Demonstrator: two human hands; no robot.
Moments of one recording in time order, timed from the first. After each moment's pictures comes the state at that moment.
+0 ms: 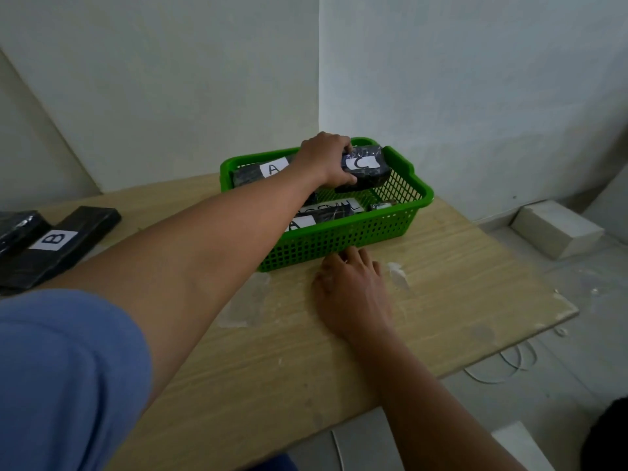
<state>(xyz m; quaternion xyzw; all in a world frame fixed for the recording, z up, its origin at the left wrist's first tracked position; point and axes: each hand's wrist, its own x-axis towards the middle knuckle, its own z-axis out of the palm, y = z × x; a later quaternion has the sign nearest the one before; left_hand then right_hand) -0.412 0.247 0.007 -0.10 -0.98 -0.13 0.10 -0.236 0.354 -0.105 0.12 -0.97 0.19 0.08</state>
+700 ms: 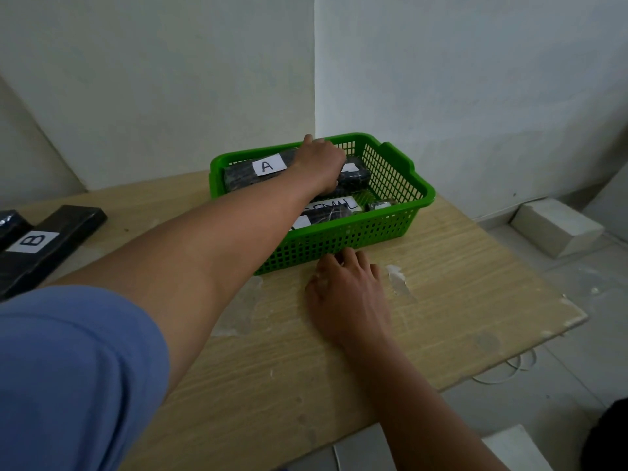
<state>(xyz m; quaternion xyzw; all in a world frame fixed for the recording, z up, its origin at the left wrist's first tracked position) -0.447 0.249 -0.027 -0.13 -0.98 0.12 0.10 -0.238 0.355 -0.107 0.12 -0.97 0.18 0.08</state>
